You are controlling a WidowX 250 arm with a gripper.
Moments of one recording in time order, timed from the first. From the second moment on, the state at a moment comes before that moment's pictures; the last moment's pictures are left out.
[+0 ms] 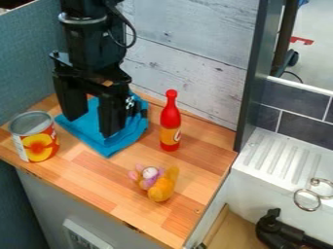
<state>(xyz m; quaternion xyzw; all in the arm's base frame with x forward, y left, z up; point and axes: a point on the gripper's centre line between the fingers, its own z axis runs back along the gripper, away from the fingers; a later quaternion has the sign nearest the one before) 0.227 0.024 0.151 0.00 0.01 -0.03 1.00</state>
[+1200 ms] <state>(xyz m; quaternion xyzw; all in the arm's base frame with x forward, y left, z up) 0.263 -0.005 0.080 -0.03 -0.10 0.48 0.87</state>
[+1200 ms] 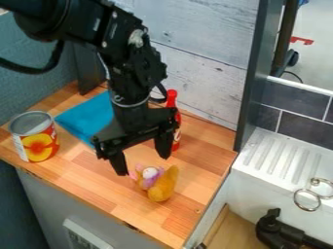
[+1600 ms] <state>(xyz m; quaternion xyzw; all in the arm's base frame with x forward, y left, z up) 0.270 0.002 0.046 -0.04 -0.07 0.54 0.84</state>
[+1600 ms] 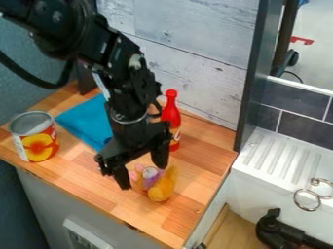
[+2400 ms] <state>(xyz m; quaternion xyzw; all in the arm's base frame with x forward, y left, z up) 0.292 -0.004 0.017 -0.05 -0.04 0.60 0.80</state>
